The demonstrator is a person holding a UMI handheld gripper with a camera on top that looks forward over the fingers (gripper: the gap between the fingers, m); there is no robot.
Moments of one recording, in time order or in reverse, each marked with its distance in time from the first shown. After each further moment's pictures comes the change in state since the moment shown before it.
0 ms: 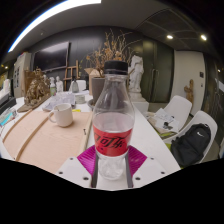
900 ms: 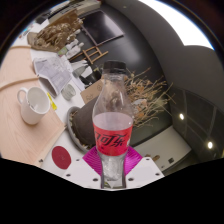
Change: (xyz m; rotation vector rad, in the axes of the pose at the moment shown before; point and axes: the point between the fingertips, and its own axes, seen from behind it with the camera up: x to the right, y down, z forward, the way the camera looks) arm -0.008 -0.200 0.099 0.121 0.359 -0.929
